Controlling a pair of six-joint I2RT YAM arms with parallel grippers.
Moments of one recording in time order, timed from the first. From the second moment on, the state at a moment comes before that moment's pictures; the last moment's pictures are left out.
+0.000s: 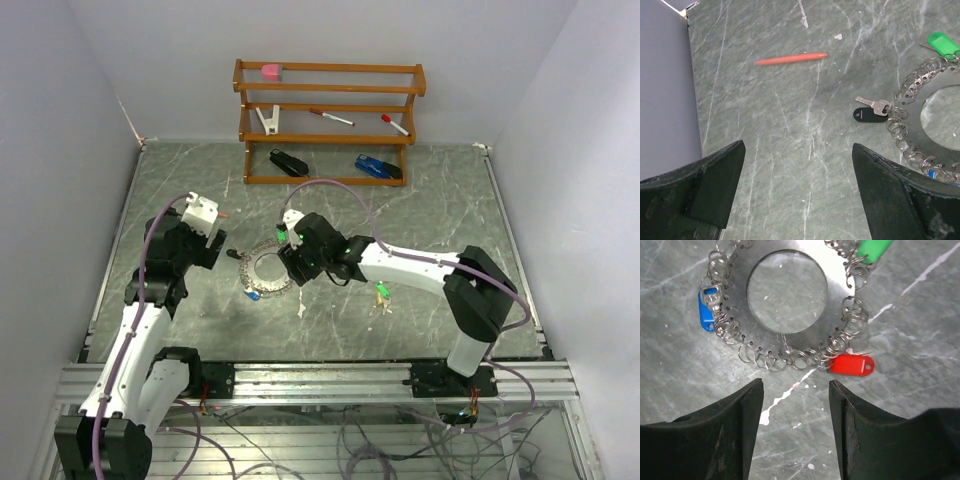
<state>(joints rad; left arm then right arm) -0.07 0.80 0.61 -0.26 0.01 0.42 0.95 1.75 1.18 -0.22 0.03 0.12</state>
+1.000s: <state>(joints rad) -0.07 0.80 0.56 -0.22 -0.02 0.42 0.95 1.92 1.16 -0.05 -0.10 0.05</state>
